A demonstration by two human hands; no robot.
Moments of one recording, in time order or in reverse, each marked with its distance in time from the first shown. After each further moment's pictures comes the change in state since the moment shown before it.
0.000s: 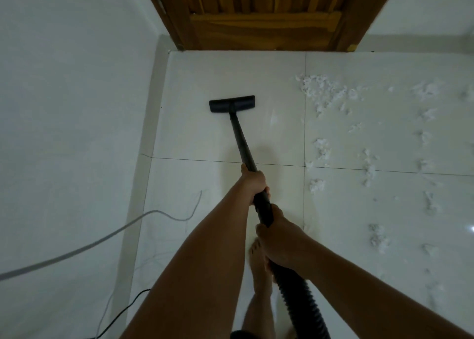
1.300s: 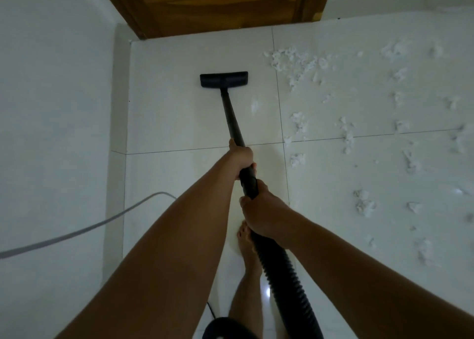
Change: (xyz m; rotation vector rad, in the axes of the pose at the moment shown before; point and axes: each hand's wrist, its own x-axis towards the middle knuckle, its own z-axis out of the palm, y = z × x) left_hand 0.032 -0.017 0.052 0.234 0.033 0.084; right_hand 0.014 0.045 -0.011 0.177 0.057 0.021
